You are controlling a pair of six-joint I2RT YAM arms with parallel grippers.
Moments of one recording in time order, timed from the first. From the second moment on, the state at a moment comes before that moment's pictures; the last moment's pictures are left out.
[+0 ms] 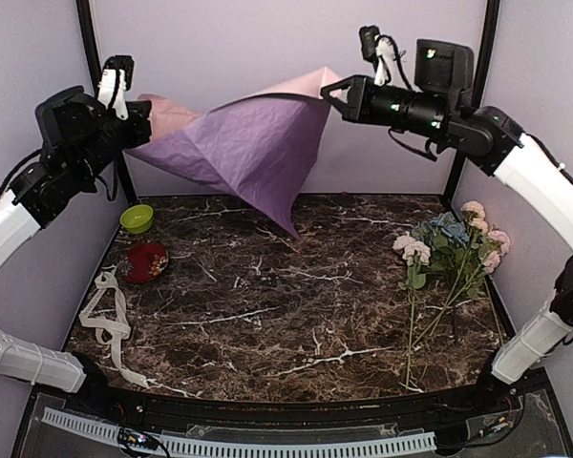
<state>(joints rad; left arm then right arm) -0.58 1.16 1.34 -0.18 -0.43 0.13 0.83 1.53 1.80 -0.39 -0.03 0.35</state>
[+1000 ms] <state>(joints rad) -0.52 0.95 0.69 -0.33 -0.36 -0.30 1.12 1.39 0.57 0.16 -0.21 0.80</state>
